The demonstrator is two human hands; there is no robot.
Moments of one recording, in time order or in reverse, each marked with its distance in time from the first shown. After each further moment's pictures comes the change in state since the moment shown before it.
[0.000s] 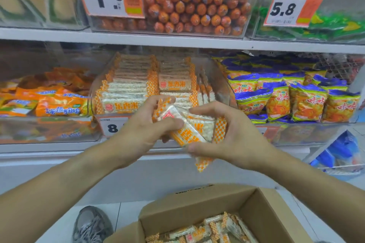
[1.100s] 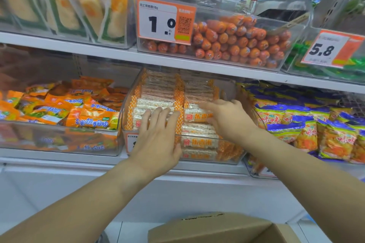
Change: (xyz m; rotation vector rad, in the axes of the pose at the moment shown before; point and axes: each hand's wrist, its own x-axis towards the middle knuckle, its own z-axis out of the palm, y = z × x) left_hand 0.039 -0.052 -0.066 1.380 0.299 0.346; right_hand 0.145 0.028 0.028 -1.034 -0.090 -0.082
